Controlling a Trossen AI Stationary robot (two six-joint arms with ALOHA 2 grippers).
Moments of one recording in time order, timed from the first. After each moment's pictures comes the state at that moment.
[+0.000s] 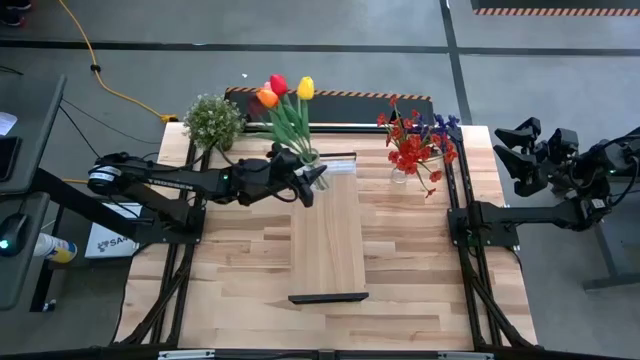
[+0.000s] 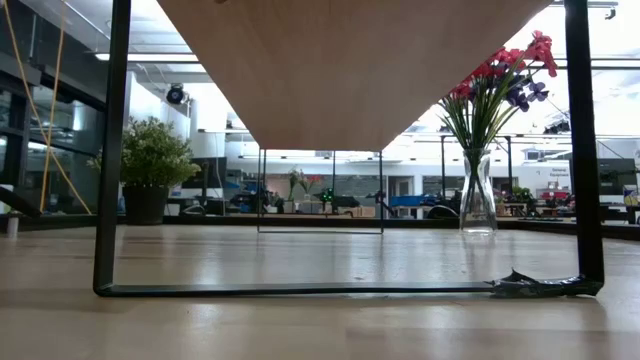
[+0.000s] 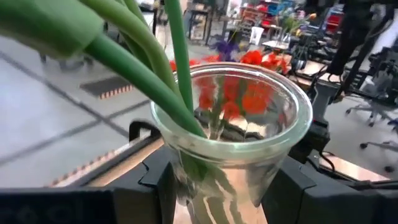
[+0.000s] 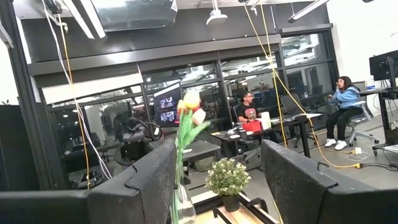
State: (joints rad) left arm -0.03 1.32 0.99 0.23 -0.56 -0.23; right arm -0.04 0.18 0.97 -0.47 0.29 0.13
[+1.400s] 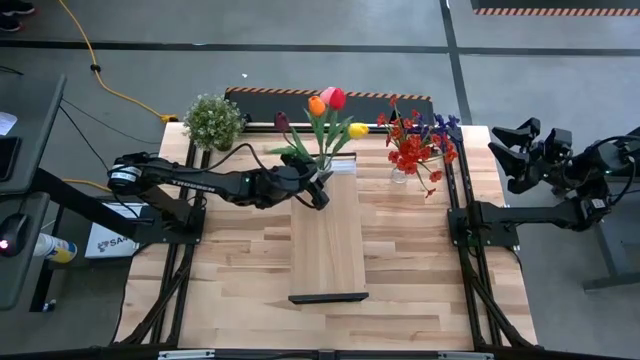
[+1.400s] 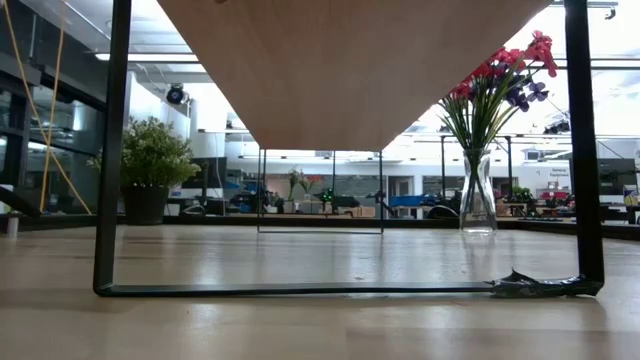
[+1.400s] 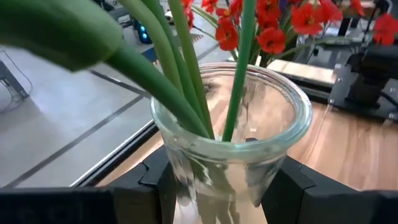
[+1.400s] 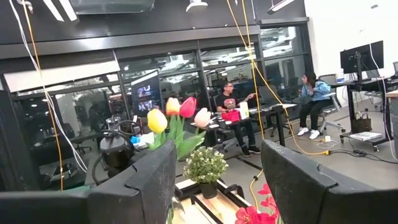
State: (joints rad) left arm -0.01 1.51 1.08 0.10 -0.64 -0.12; right arm -0.04 0.18 0.97 -0.54 0.37 0.11
